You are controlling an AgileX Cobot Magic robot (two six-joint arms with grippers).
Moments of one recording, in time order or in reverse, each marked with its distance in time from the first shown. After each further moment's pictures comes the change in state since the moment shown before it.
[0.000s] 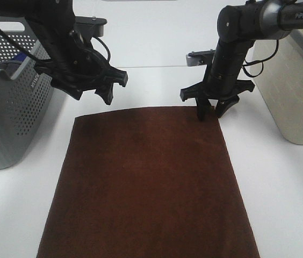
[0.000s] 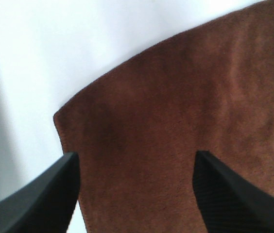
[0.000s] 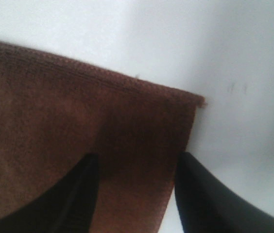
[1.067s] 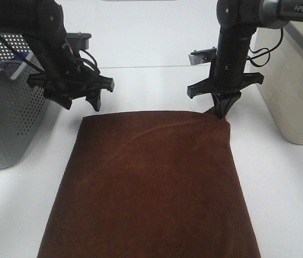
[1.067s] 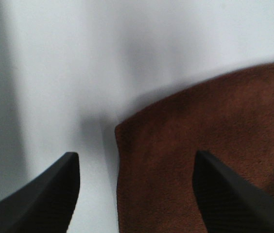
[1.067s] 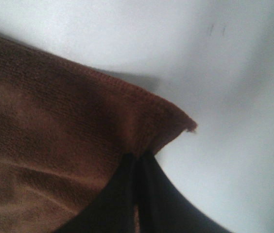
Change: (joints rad) left arm 0.102 0.122 -0.041 -0.049 -0.026 0.002; right arm 0.000 0.010 -0.128 -0.051 0.284 -0.027
